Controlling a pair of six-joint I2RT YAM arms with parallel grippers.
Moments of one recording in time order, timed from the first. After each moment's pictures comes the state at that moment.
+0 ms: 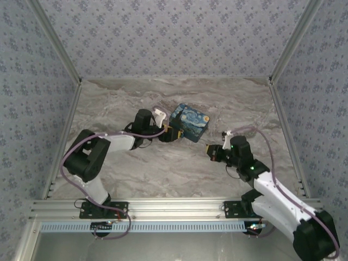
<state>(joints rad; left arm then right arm) -0.54 1.75 0.83 0.38 0.62 -0.34 0.44 0.86 0.38 -0.10 -0.31 0.67</state>
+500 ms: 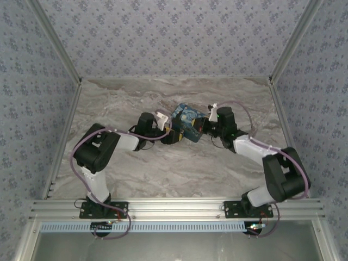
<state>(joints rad) -0.55 1.88 0.82 0.52 0.64 -0.35 0.38 1.49 0.74 0.27 -0.44 0.72</state>
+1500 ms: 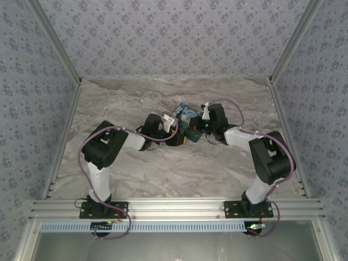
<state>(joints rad) -0.60 1.98 0.89 0.52 0.64 -0.35 0.41 1.68 0.85 0.21 -0.40 0.67</state>
